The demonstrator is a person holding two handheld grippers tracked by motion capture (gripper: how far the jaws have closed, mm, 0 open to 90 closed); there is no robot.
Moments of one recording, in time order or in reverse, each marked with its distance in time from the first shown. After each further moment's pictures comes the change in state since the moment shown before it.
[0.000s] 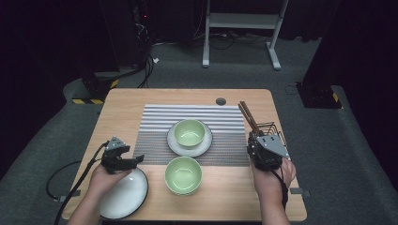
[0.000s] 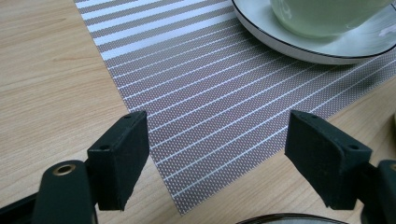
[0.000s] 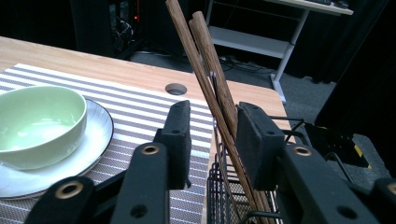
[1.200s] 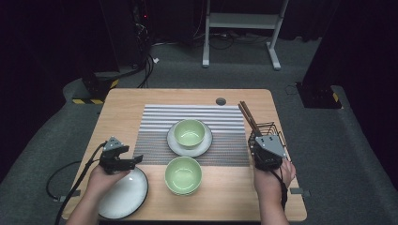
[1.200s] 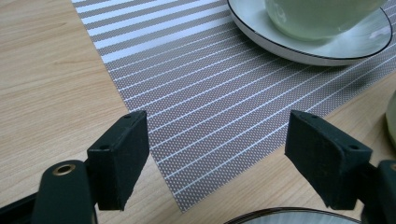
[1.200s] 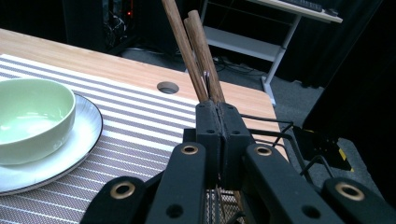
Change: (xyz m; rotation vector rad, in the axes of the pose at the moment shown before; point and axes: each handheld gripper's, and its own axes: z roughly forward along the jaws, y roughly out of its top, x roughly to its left) left arm 0.004 -0.002 -0.005 -0.022 -0.019 -0.002; right arm 0.000 0.000 -0.001 0.000 -0.033 -0.048
